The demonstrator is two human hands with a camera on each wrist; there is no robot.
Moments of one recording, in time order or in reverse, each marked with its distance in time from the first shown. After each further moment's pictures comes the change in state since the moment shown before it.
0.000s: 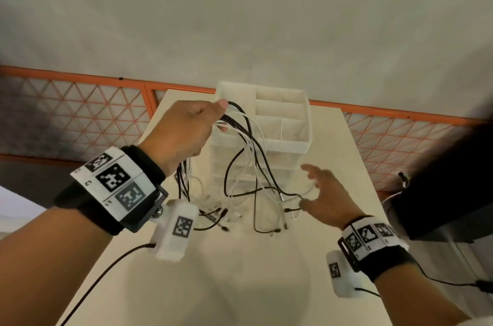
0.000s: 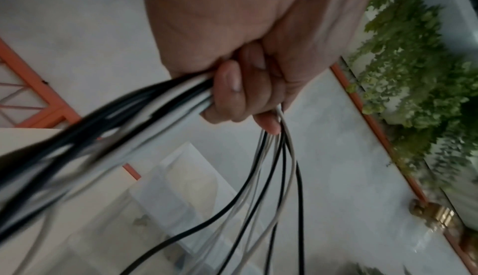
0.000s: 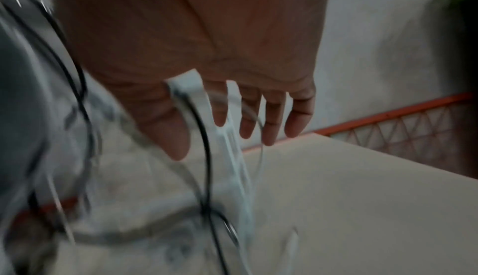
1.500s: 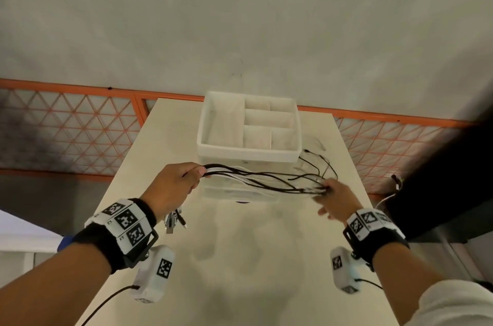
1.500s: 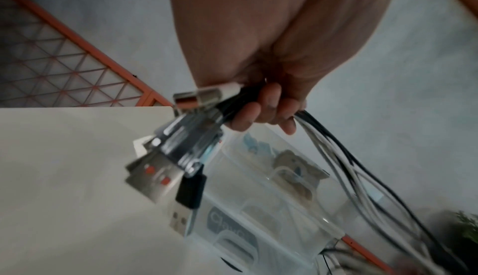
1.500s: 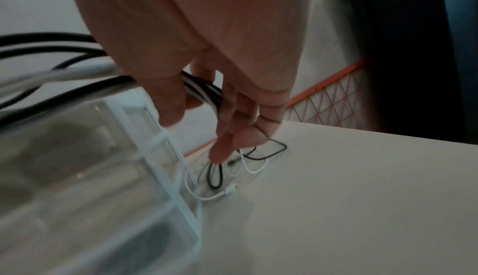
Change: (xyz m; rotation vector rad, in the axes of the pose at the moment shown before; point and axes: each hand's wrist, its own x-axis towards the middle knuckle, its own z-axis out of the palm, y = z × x) left_hand 0.014 -0.109 0.011 0.162 -0.080 -0.120; right_hand 0.053 0.070 -0.002 0.305 0.004 0.288
